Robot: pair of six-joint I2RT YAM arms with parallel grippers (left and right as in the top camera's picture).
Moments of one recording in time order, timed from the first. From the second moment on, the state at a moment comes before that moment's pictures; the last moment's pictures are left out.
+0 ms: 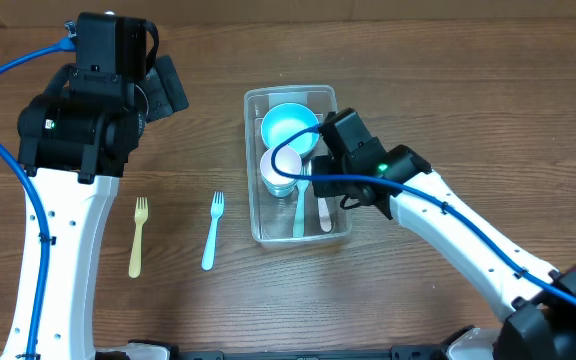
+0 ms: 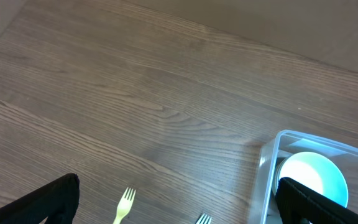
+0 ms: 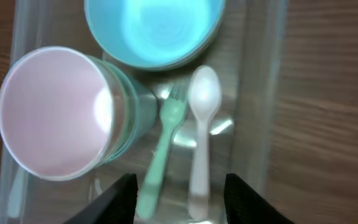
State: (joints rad) left arm -0.17 1.51 1.85 -1.21 -0.34 -0.44; right arm 0.58 1.59 1.24 -0.75 0.02 0.44
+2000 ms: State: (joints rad) left arm -0.30 1.55 1.01 -0.83 -0.12 -0.38; right arm 0.00 1.26 1.39 -1.04 0.20 0.44
